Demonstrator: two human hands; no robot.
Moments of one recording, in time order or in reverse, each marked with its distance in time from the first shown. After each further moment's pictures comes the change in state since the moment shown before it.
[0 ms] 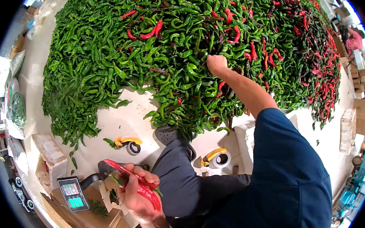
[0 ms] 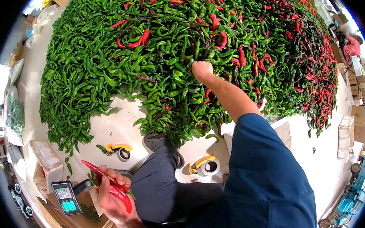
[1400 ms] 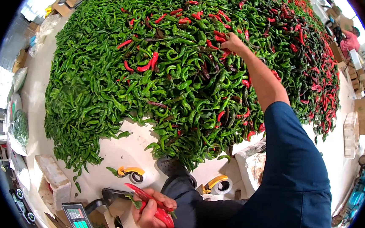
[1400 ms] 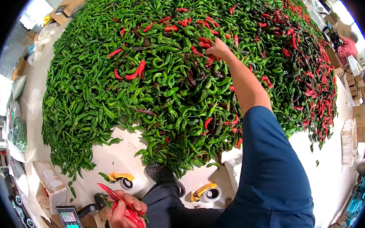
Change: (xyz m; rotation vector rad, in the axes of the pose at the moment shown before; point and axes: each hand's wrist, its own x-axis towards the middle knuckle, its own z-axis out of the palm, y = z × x) left_hand 0.024 -0.014 0.040 0.013 -0.225 -0.182; right_hand 0.147 0.159 -0.121 0.705 0.235 0.209
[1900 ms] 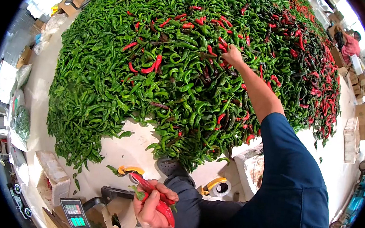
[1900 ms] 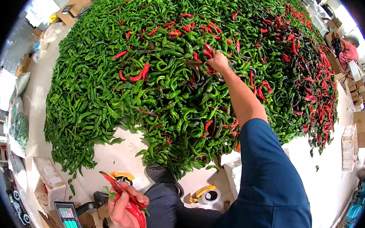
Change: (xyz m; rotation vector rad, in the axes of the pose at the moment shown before) left_hand -0.003 -0.005 0.022 -0.015 0.161 0.074; right_hand -0.039 0.002 0.025 -0.030 0.135 0.005
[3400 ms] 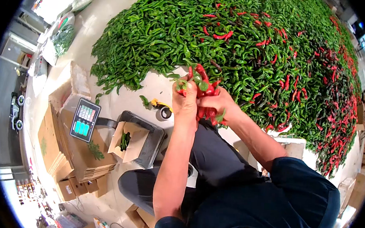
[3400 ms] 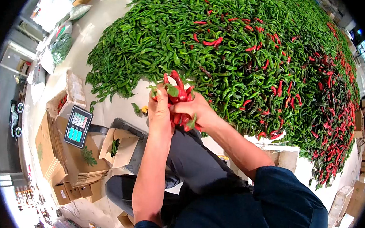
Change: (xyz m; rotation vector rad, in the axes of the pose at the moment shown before) left_hand 0.000 -0.001 -0.079 -0.011 -0.129 0.440; right_hand -0.485 -0.300 -0.093 1.202 -1.150 0.056
